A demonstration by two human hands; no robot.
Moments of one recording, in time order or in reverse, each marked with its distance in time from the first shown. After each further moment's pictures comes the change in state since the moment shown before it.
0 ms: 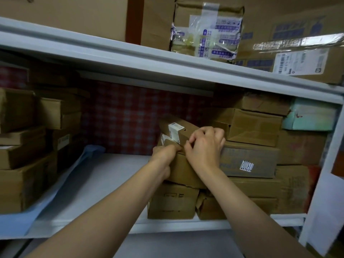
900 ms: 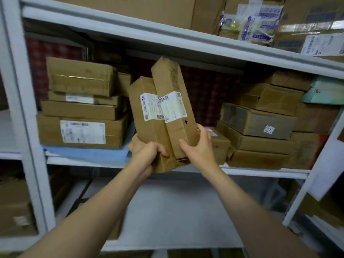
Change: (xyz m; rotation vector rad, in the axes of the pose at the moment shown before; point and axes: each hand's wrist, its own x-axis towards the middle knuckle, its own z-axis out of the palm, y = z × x) left_hand -0.155 -0.063 -0.223 -0.202 0.196 0.181; right_hand -0.145 -0.154 -0.076 0.699 -0.517 0.378
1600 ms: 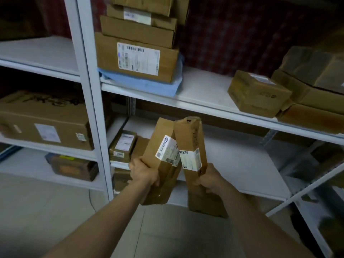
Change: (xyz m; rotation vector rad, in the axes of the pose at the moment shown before) left_hand -0.078 -0.180 -0.199 0.696 0.168 -0.470; right_hand -0.169 0.139 0.104 -0.299 -0.651 0.747
